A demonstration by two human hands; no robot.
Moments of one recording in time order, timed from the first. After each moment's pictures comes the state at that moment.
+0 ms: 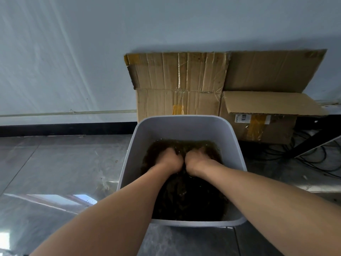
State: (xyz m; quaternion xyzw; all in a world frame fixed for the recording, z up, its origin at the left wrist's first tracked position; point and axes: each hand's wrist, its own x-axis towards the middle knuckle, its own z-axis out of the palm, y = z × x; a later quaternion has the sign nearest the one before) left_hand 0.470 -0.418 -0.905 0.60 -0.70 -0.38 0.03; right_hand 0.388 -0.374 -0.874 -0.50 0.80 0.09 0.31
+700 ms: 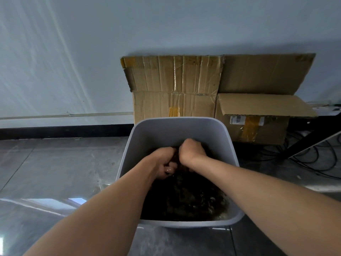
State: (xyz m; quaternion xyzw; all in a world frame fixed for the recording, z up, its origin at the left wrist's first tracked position) left_hand 0.471 -0.420 -0.881 0.56 -0.39 -0.73 0.07; right_hand 0.391 -0.375 -0.853 -0.40 0.85 -0.18 0.29
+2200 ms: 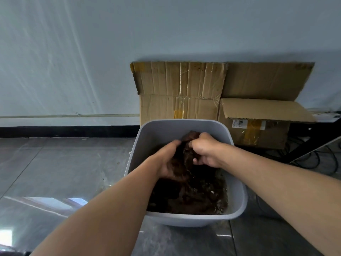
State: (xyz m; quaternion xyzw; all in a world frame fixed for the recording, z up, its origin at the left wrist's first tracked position) left_hand 0.480 -0.418 -0.866 0.57 -0.36 -0.74 0.07; right_hand 0.364 -0.373 -0.837 -0.25 0.75 -0.35 0.50
